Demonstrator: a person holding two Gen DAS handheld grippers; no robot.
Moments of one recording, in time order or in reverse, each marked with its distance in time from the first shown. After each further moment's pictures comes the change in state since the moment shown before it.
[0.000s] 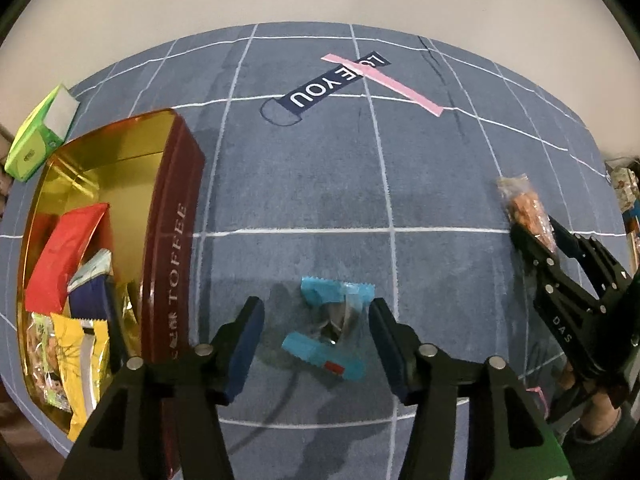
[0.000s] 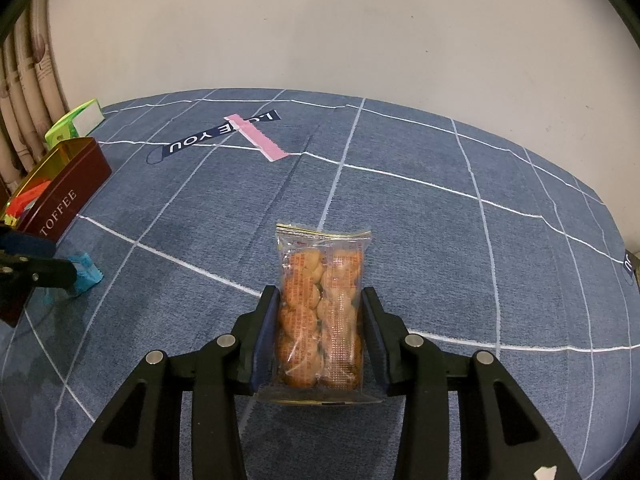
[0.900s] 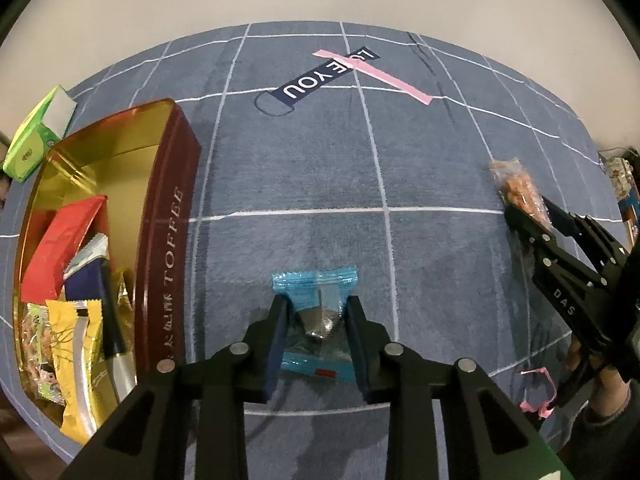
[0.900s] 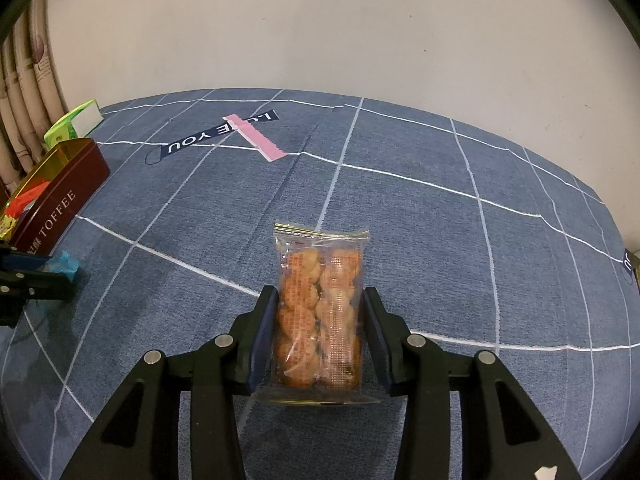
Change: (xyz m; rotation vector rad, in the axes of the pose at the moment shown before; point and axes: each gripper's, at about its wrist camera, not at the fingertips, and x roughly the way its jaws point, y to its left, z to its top) left arm -0.002 -0.006 -0.018 0.021 -0.020 -0.006; right arm 0.001 -0.001 0.002 0.000 0.000 -0.003
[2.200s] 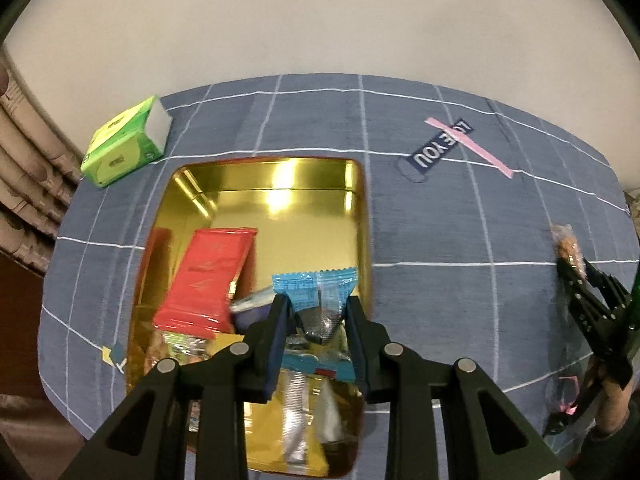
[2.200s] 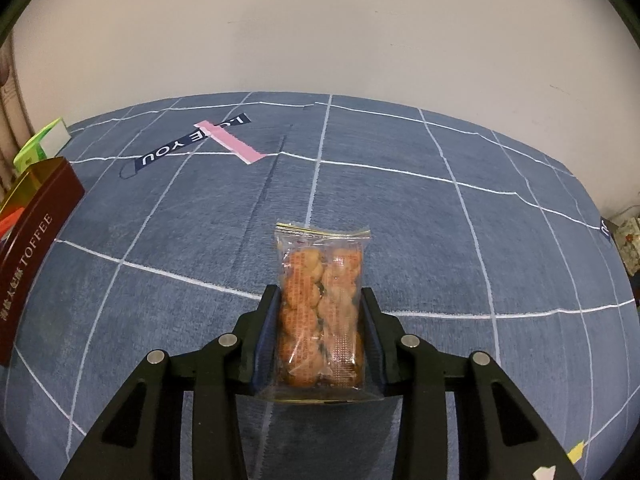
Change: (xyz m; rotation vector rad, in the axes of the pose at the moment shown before) left arm -0.061 0.106 0.011 -0.074 -0.102 0.135; right arm -0.001 0.011 -0.001 0.107 0.004 -0.112
